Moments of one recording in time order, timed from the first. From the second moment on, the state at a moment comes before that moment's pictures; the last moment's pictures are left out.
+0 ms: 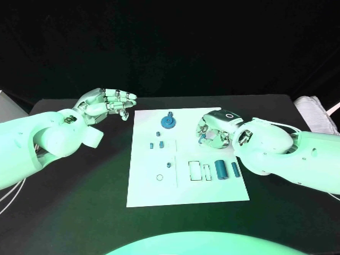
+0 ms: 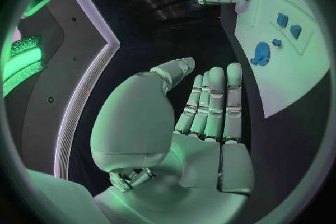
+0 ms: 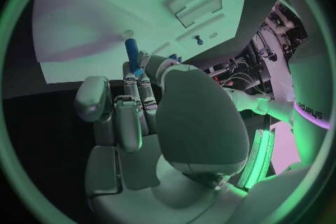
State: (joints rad) left arm 1.23 -0.91 -0.05 1.43 -0.18 -0.03 0.30; left_hand 1.35 -0.19 0.56 -0.03 0.26 0.80 0.21 0.27 0.28 0.80 0.16 0.54 0.21 0.90 0.08 1.23 0.45 0.17 0.86 0.18 0.97 0.89; right arm 1.22 -0.92 -0.16 1.73 -1.65 -0.35 -0.31; right_hand 1.47 -0.21 0.61 0.08 0.04 1.14 0.13 0.16 0.39 1.22 0.12 0.19 0.07 1.47 -0.02 1.46 1.26 0.12 1.32 0.08 1.16 1.17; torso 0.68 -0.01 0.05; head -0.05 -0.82
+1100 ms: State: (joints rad) left arm 1.23 -0.89 -0.05 1.43 -0.18 -0.04 0.30; left_hand 1.35 -0.19 0.56 -0.03 0.26 0.80 0.21 0.28 0.28 0.80 0.16 0.54 0.21 0.90 0.08 1.23 0.45 0.17 0.86 0.18 0.97 0.89; right arm 1.18 -0.73 -0.16 1.85 -1.66 -0.33 -0.31; right_hand 1.47 -0.20 0.61 0.07 0.05 1.14 0.13 0.16 0.40 1.22 0.13 0.19 0.07 1.47 -0.02 1.46 1.26 0.12 1.32 0.08 1.17 1.17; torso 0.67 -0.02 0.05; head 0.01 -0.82
